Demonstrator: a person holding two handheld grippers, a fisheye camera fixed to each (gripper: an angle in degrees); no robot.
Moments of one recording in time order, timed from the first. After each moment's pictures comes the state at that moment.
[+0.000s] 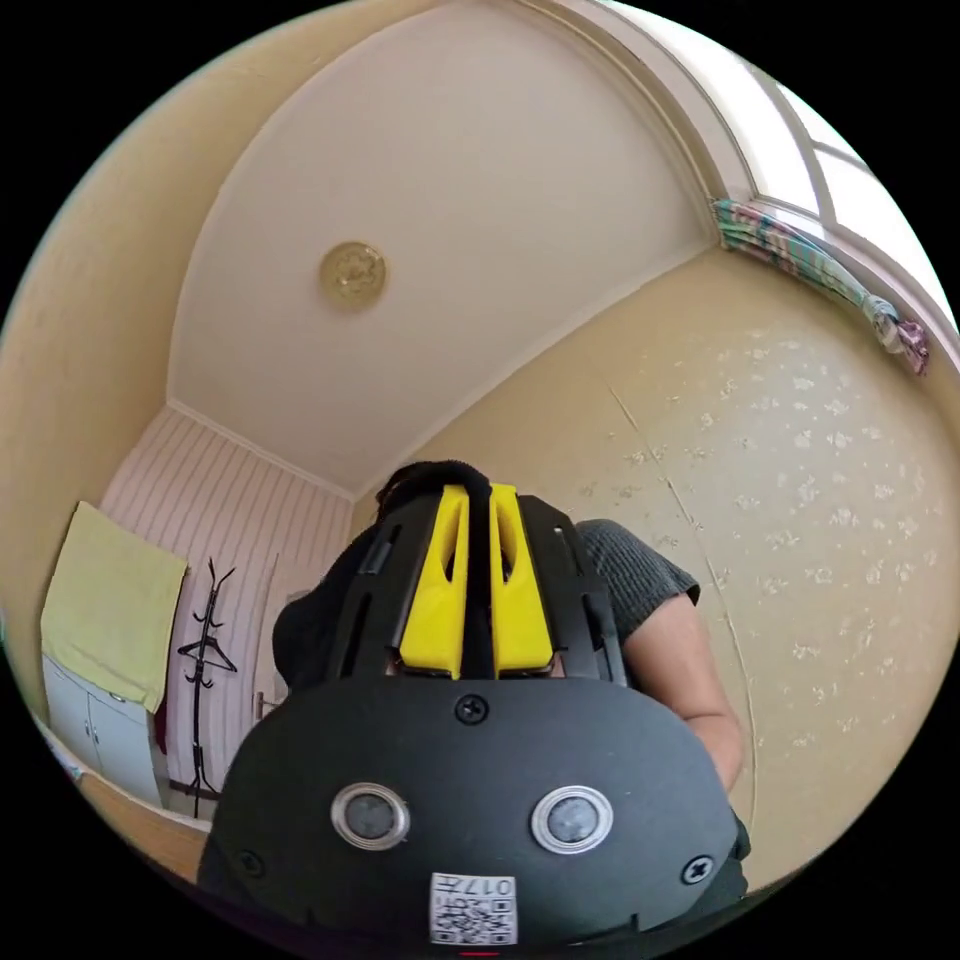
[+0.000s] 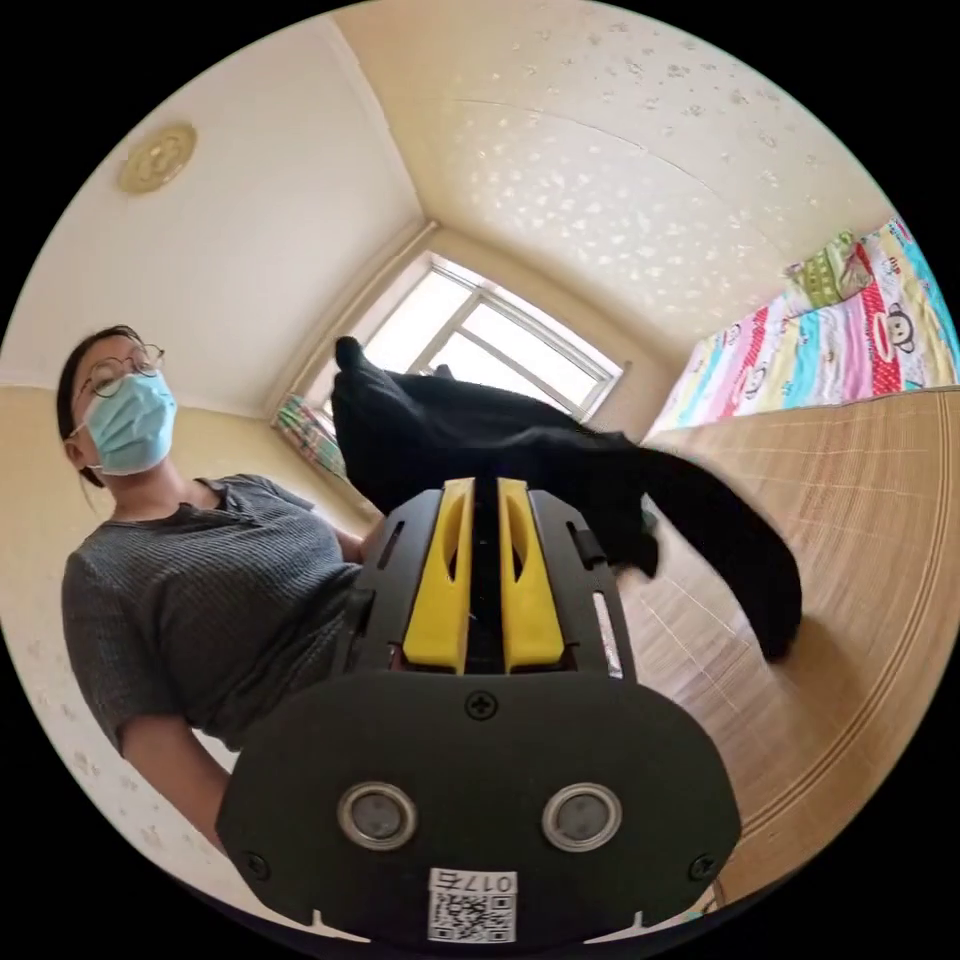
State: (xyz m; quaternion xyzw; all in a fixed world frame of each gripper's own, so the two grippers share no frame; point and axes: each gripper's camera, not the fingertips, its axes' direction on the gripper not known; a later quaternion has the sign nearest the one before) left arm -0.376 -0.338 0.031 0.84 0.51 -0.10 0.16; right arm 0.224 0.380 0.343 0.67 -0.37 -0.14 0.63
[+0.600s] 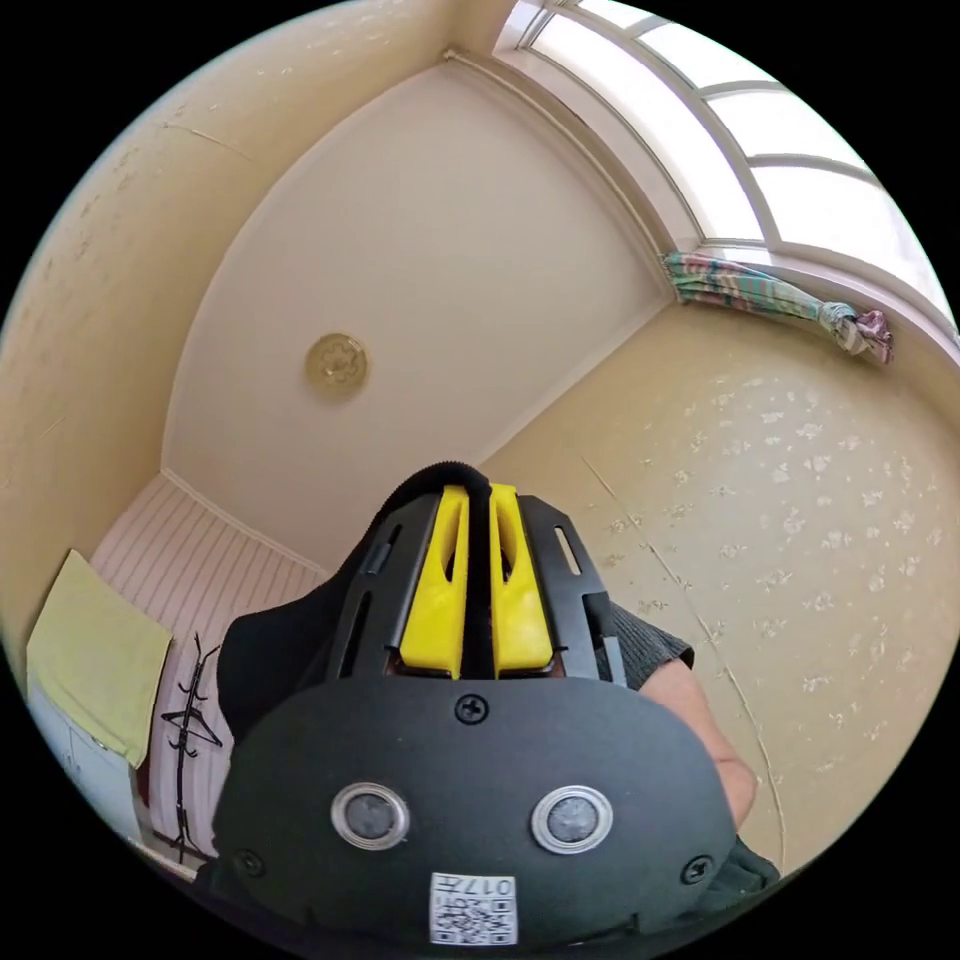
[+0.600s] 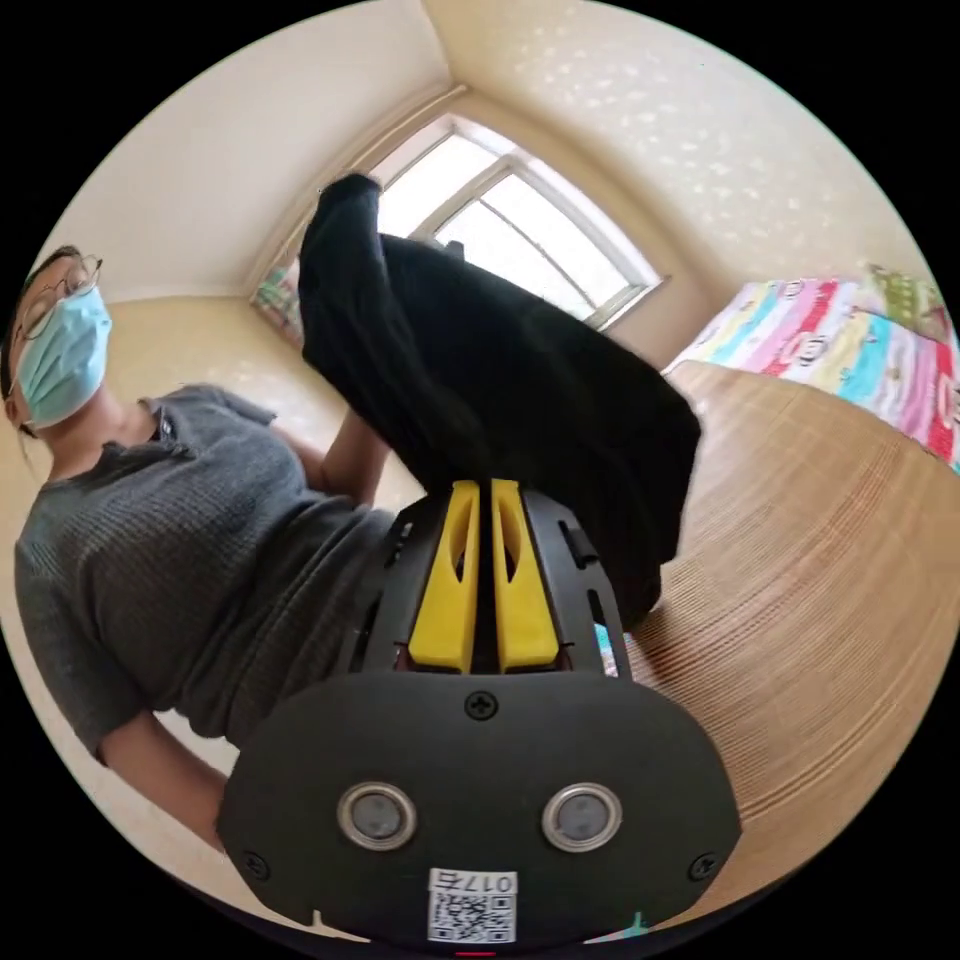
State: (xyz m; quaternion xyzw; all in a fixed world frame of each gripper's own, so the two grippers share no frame) left arm -0.335 -0.279 0.002 0.87 0.47 -0.15 0.05; right arm 0.133 0.306 0.321 0.58 -0.28 -0.22 0.73
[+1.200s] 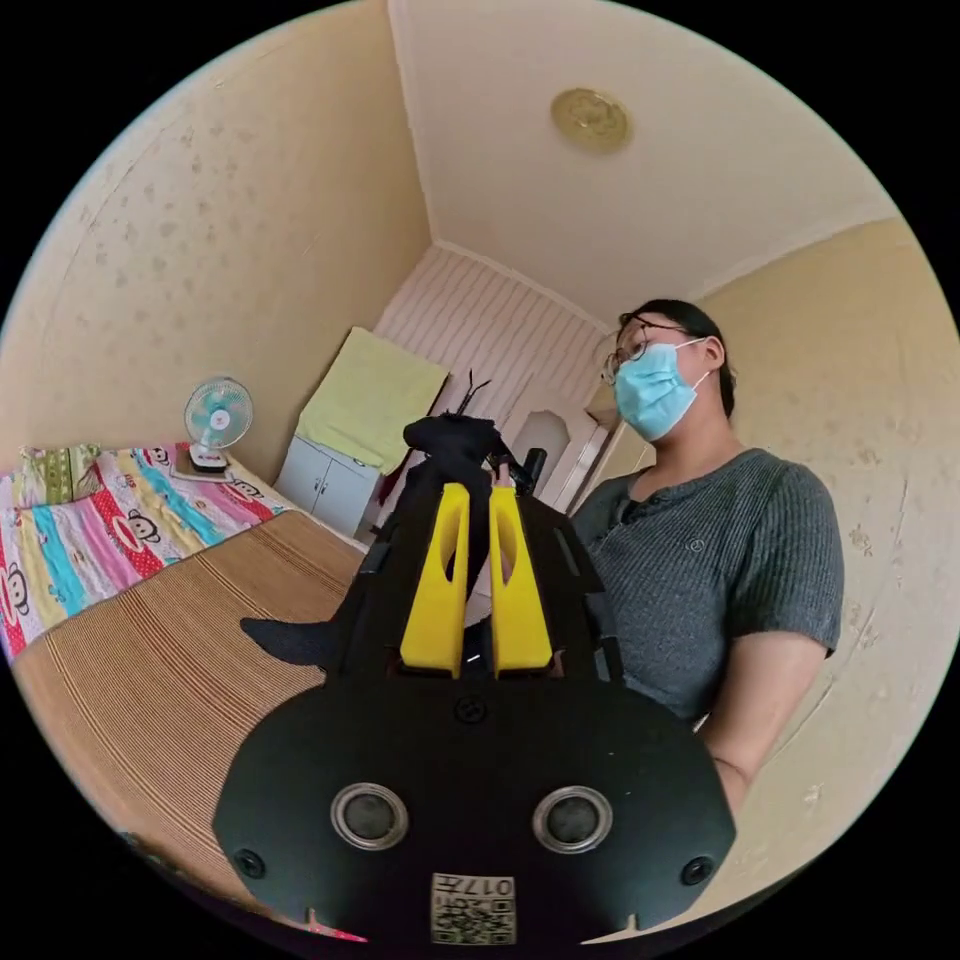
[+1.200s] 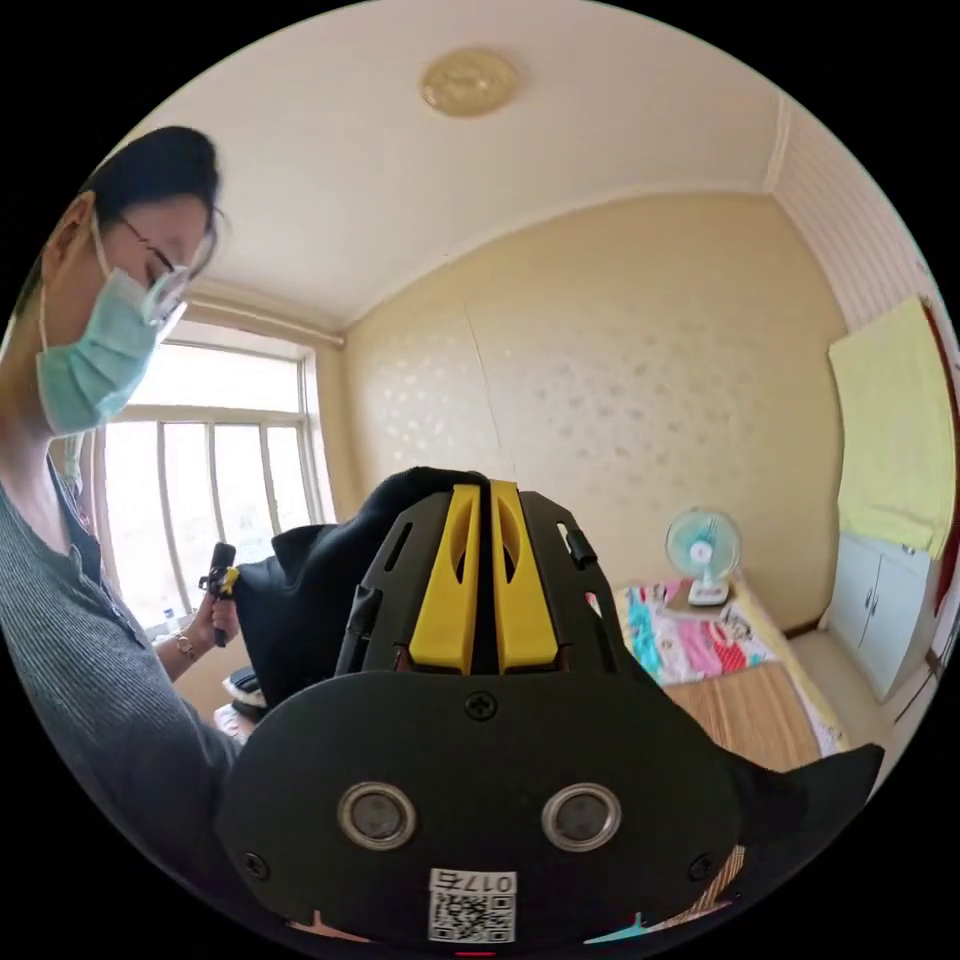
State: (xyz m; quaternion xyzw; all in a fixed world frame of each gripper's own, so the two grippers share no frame) left arm -0.338 -0.242 -0.044 0.56 0.52 -0.33 0.55; right arm -0.002 0.592 0.282 0.88 0.15 0.15 0.42
